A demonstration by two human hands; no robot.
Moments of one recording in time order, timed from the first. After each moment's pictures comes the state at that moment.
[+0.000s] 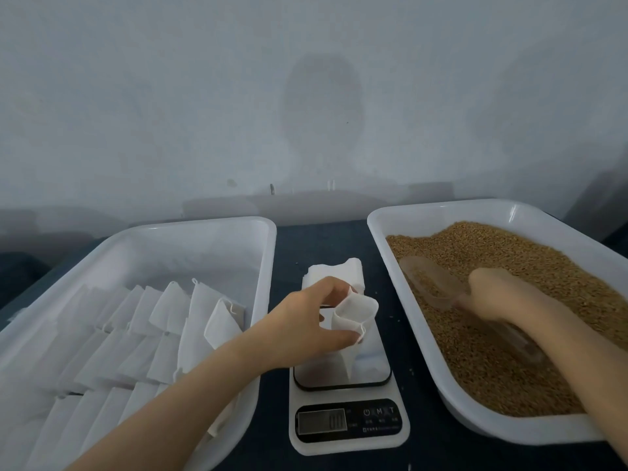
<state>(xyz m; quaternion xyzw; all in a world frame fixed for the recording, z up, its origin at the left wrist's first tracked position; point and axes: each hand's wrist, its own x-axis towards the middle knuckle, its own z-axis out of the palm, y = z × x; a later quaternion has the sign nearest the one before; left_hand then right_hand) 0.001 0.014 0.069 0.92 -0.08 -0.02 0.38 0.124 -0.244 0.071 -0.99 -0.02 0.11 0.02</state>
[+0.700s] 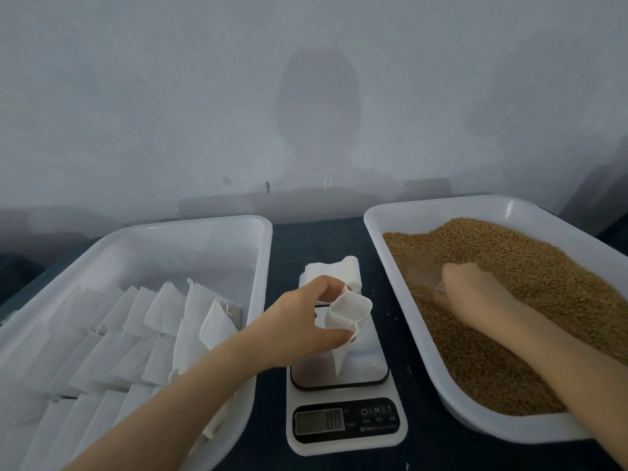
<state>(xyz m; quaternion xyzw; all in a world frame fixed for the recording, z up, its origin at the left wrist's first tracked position) 0.002 0.015 0.069 0.92 -0.07 -0.02 0.38 0.110 -0.214 0.073 -1.00 -0.05 0.08 0.02</state>
